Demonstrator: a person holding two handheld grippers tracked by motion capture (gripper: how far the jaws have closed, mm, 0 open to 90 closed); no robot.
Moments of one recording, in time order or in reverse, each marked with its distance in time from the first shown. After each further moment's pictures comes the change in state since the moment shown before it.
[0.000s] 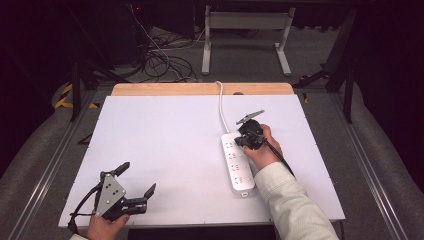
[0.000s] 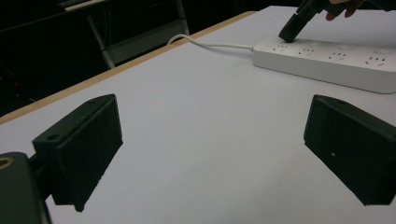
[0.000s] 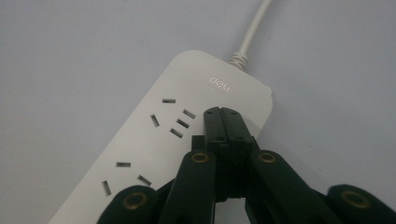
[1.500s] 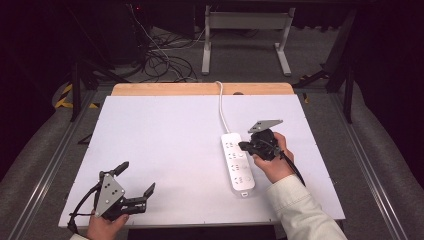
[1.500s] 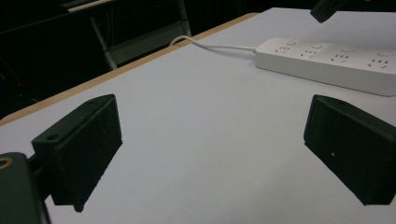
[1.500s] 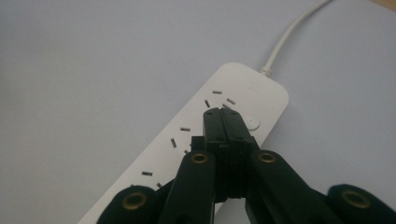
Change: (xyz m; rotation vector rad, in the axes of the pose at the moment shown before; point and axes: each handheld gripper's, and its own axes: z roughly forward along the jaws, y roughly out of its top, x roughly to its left) left arm 0.001 0.000 -0.001 -0.003 0.007 -0.003; right arm 0.016 -0.028 -0.049 -0.160 0.070 -0.066
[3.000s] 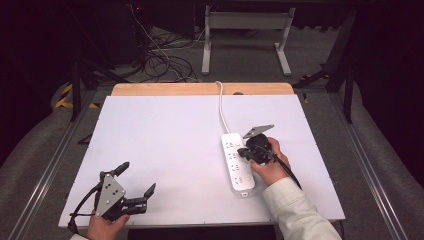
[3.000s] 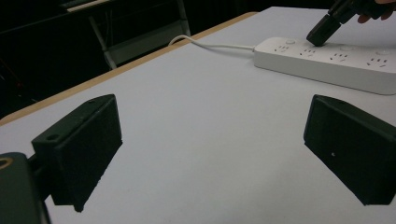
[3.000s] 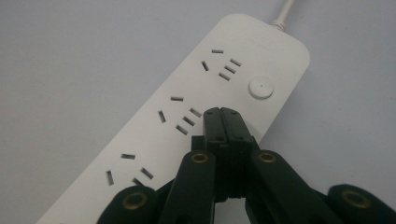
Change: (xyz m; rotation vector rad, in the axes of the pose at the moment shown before) left arm -0.001 0.000 0.000 0.003 -0.002 -0.002; right arm 0.001 -0.014 0.026 0.096 -0.017 0.008
